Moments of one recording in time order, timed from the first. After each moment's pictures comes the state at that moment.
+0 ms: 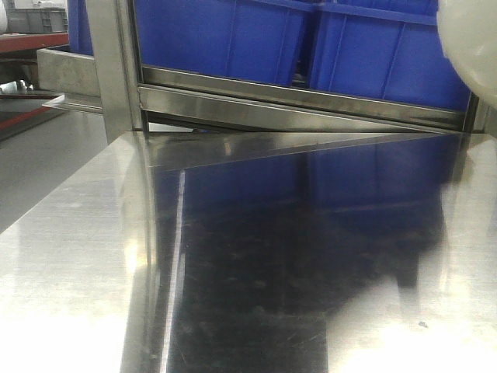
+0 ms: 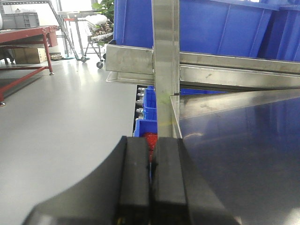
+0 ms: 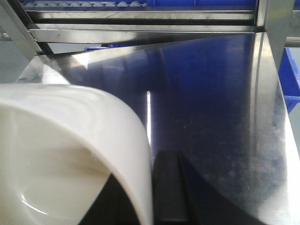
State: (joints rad) left arm -0.13 -0.01 0.01 -0.07 0.09 0.10; right arm 0.11 0.50 -0.66 0.17 0.66 0.14
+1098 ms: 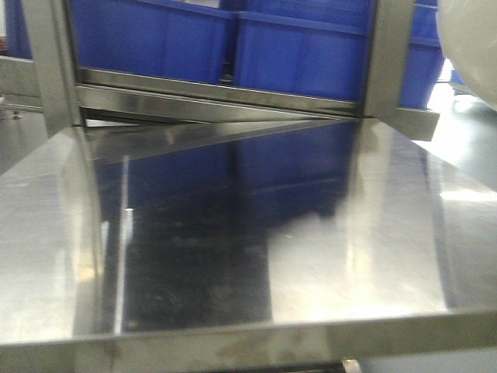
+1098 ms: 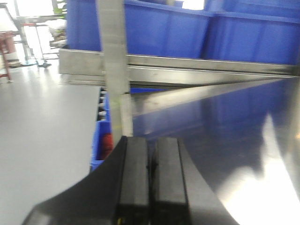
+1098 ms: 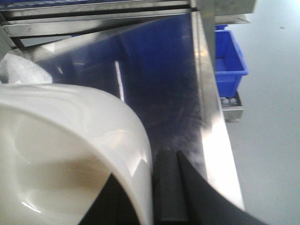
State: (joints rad) left arm -0.13 -0.01 0.01 -0.07 0.09 0.10; right arm 0.11 0.50 -0.66 0.17 0.66 0.13
